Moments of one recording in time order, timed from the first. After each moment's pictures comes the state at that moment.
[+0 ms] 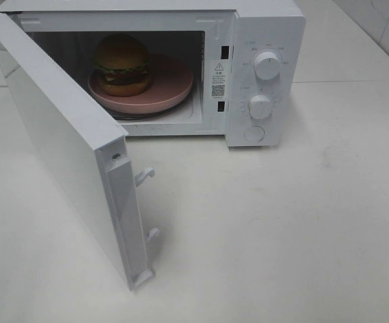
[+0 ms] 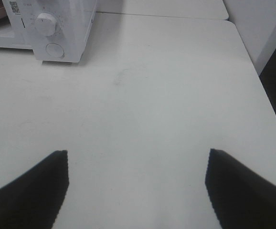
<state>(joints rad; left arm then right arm) 0.05 0.00 -0.52 -0.18 1.09 0.10 0.05 0.00 -0.50 0.00 1.00 -0.01</state>
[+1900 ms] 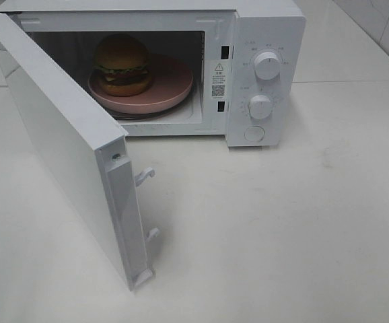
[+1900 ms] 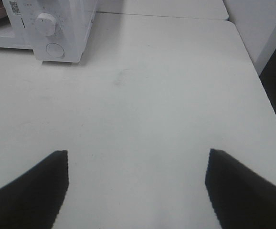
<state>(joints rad) 0.05 0.05 -0.55 -0.18 1.02 0.10 0.05 0.00 -0.50 0.00 1.00 -0.01</state>
